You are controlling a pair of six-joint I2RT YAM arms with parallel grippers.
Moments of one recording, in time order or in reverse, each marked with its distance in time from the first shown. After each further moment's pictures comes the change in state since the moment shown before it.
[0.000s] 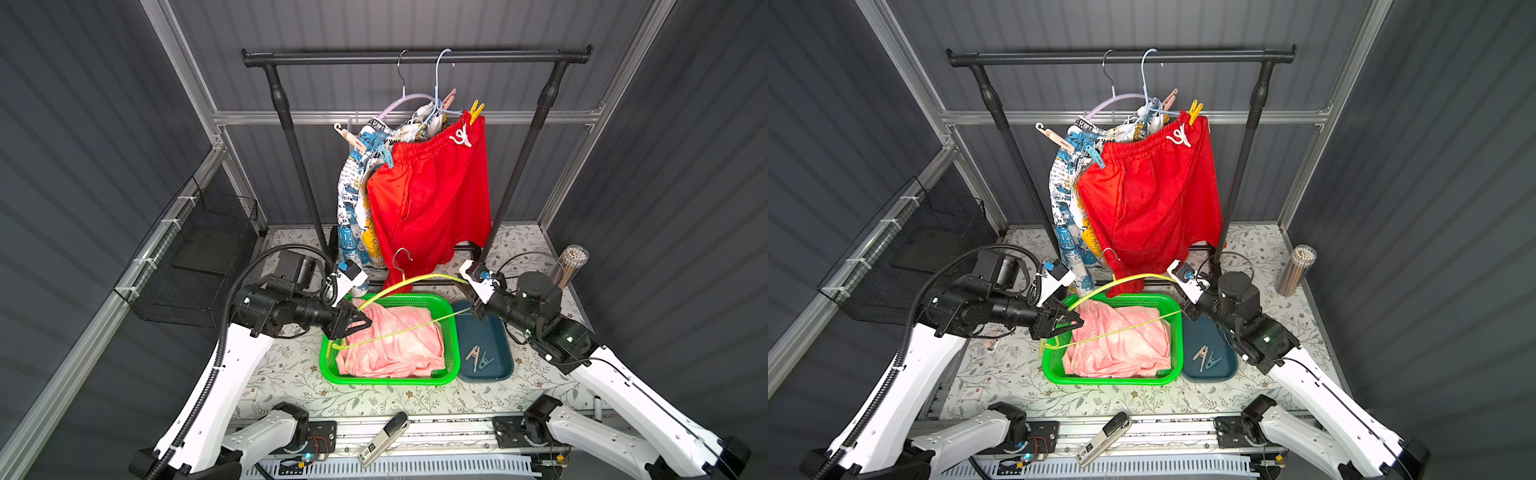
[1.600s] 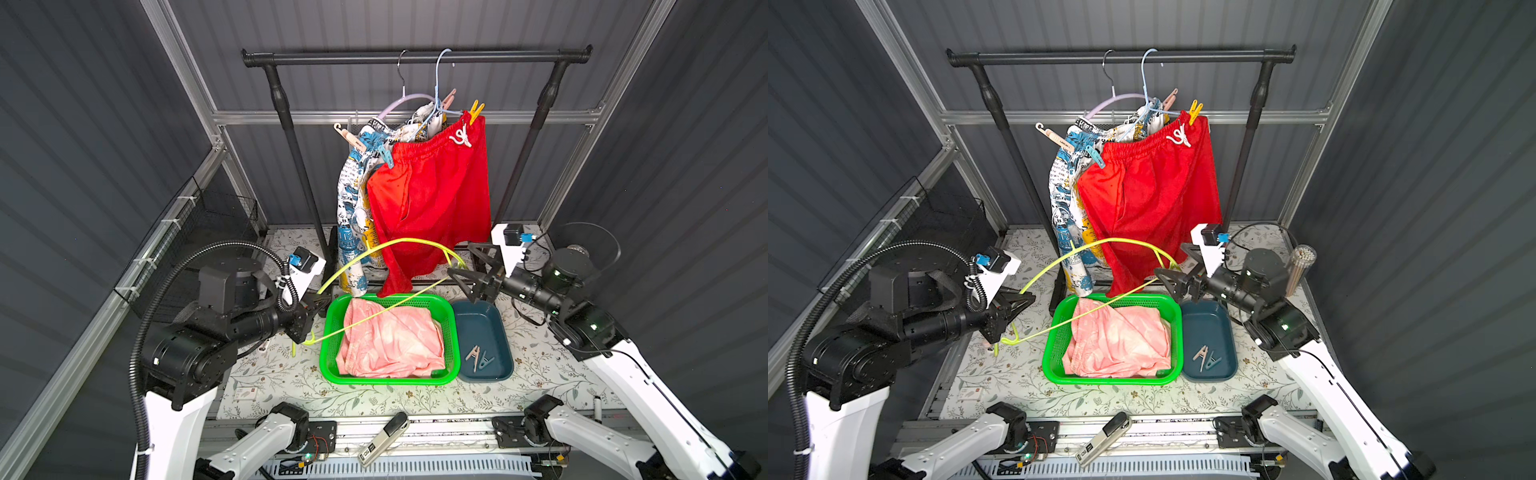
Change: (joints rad) left arm 0.005 -0.112 0.332 -0.092 -0.451 0.003; right arm -0.120 0.078 0.217 -0.006 -0.377 0.486
